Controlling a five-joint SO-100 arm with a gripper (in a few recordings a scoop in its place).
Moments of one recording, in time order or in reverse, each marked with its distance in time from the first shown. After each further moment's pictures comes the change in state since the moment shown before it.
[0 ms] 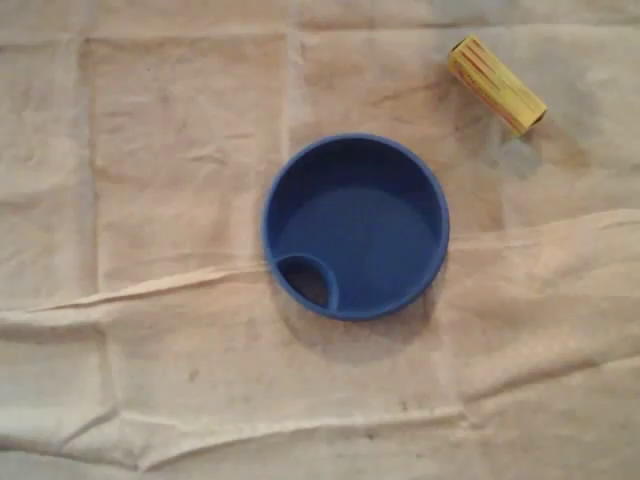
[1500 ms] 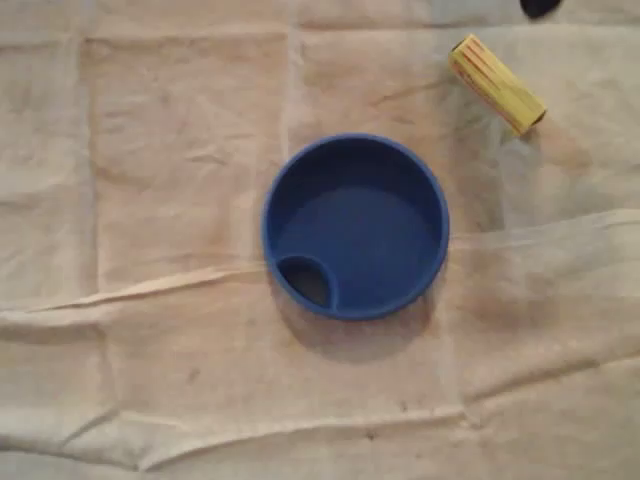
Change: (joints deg) arm -0.1 -74.8 -36.4 0.2 15.7
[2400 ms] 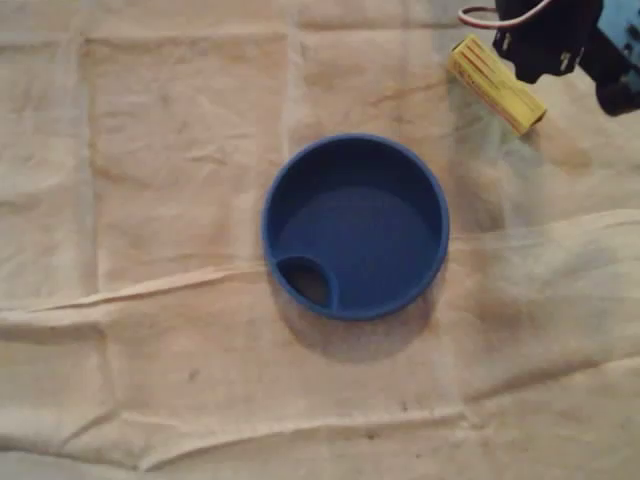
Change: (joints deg) arm 0.0 -18.8 -8.2 0.0 31.8
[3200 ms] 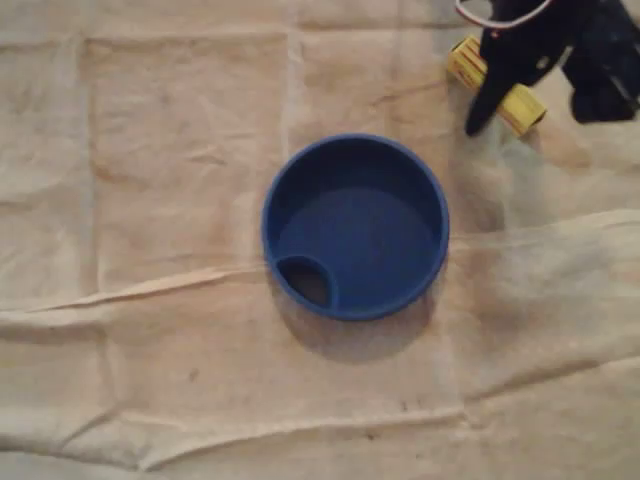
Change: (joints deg) arm -0.1 -0.5 8.6 -0.1 12.9
